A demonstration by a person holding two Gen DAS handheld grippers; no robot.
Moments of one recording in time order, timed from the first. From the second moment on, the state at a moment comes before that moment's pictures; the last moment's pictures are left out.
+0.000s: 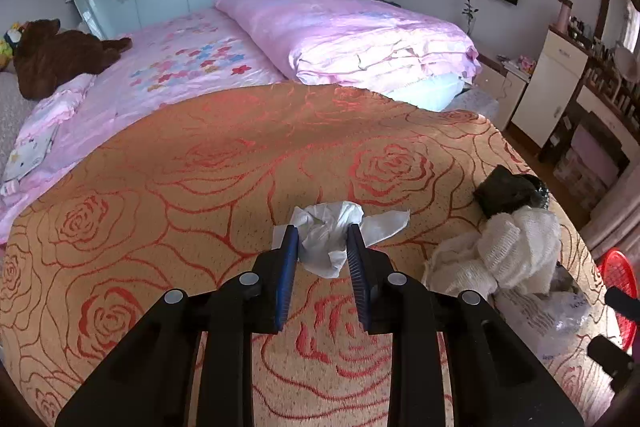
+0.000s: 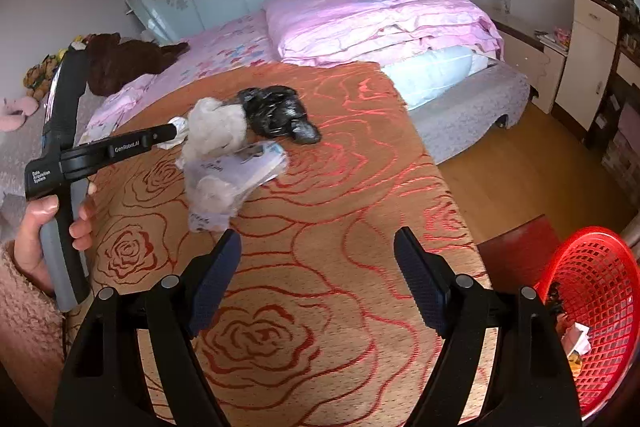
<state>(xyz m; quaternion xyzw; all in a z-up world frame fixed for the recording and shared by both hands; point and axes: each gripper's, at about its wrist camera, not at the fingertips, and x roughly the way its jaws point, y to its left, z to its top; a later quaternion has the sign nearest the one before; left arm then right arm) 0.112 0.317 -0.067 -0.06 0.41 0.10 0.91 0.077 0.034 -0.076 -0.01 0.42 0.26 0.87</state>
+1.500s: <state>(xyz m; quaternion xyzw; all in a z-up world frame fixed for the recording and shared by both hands) 0.035 0.306 -0.076 -0.12 0.41 0.14 0.89 0.075 0.074 -0.085 -0.04 0.44 0.27 0.86</state>
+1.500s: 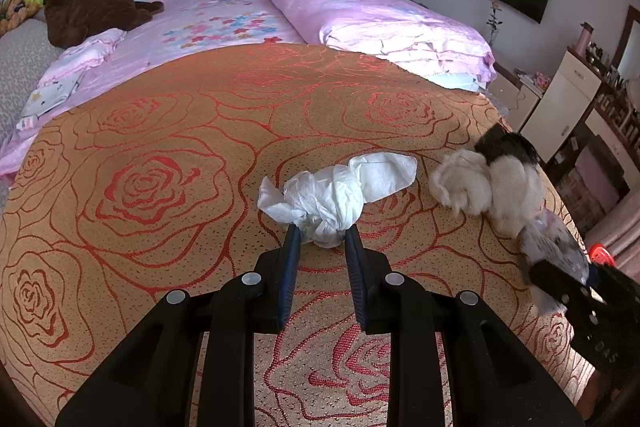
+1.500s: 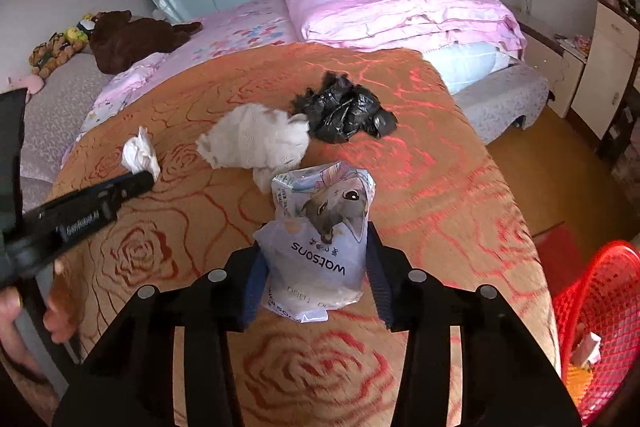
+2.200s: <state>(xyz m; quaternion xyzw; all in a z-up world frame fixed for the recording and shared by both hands) -0.002 0.249 -0.073 -0.10 0.42 0.13 0.89 0.035 0.029 -0.087 -0.04 0.42 0.26 0.87</state>
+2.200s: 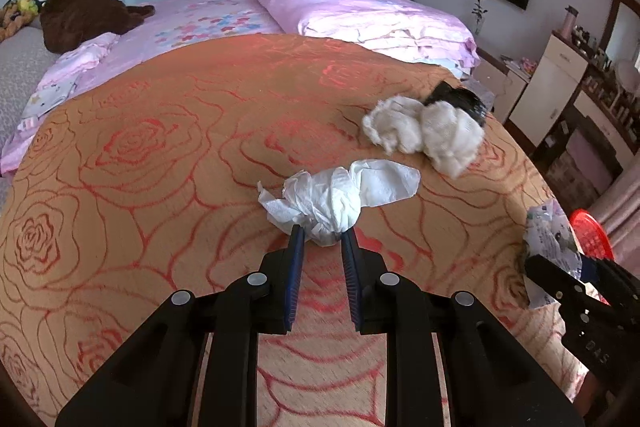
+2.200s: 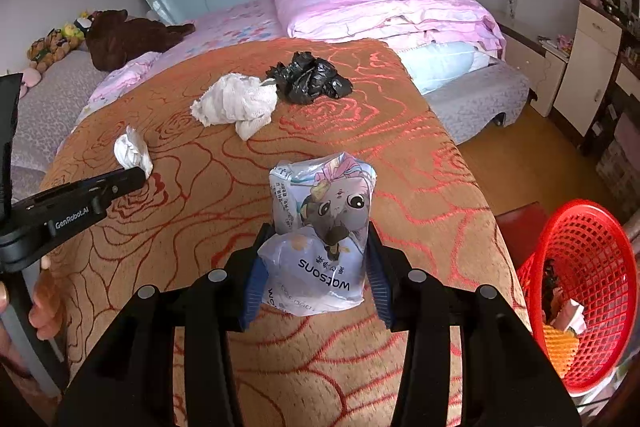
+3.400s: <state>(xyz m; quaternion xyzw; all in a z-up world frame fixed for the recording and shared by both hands) 0.023 0.244 -0.071 -0.09 0.42 0.10 0.90 0.021 0.009 -0.088 -0.03 0.42 0.26 0.87</state>
